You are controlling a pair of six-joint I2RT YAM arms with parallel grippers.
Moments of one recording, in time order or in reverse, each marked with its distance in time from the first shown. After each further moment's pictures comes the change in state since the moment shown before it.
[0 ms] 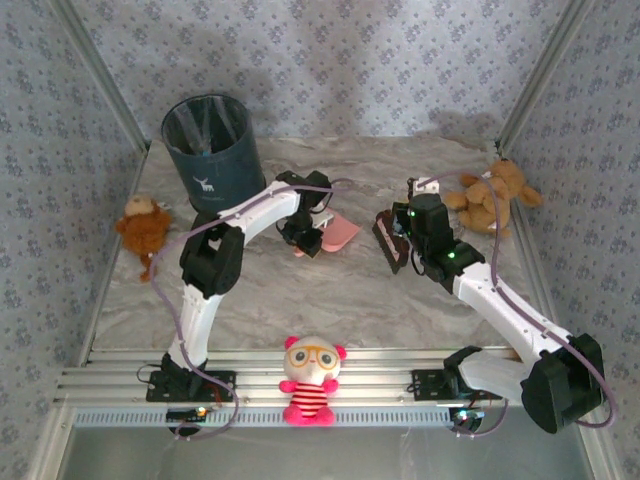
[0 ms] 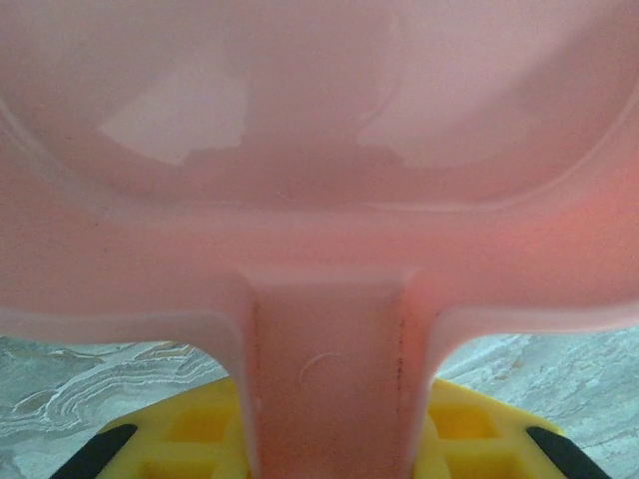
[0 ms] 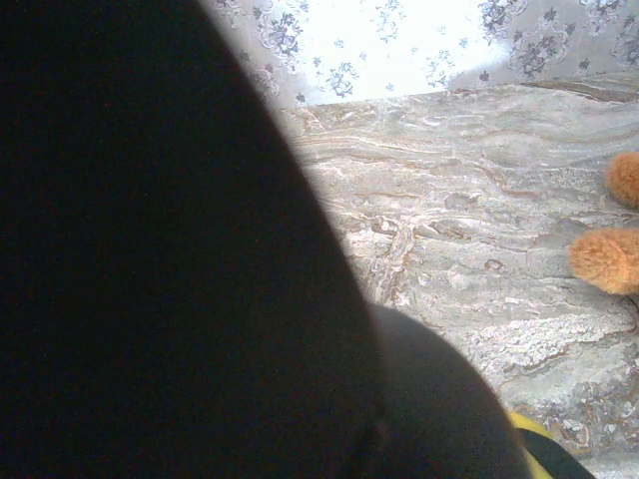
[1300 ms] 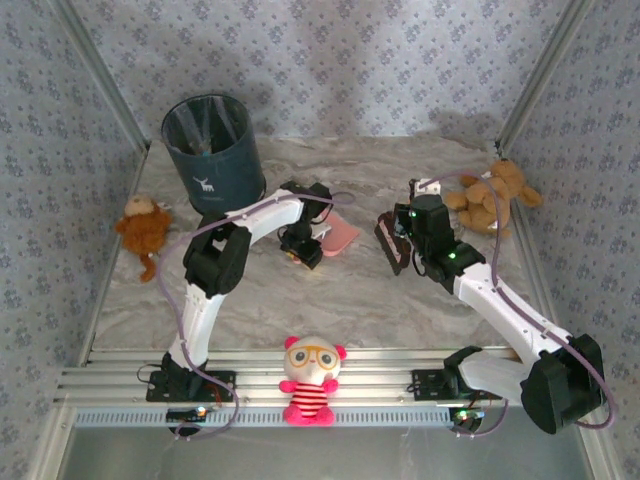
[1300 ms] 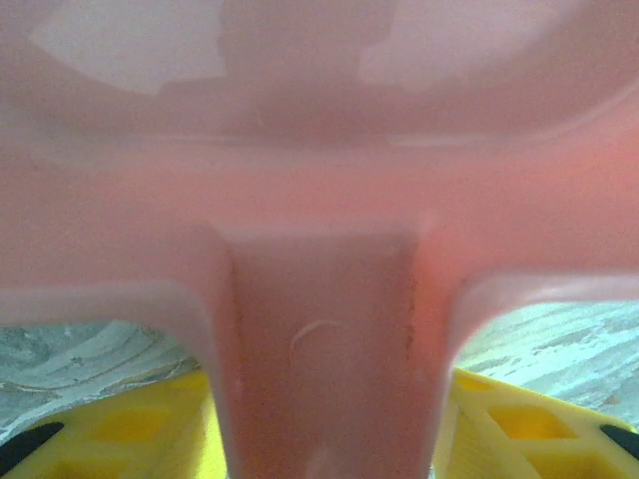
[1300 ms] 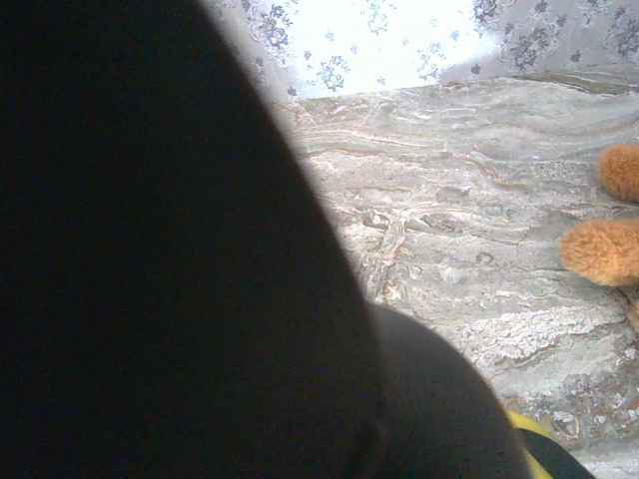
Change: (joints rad) left arm -0.010 0.010 -0.091 0.042 -0.054 0.011; right arm -0.011 -0.003 -0.010 -0.003 -0.001 0.000
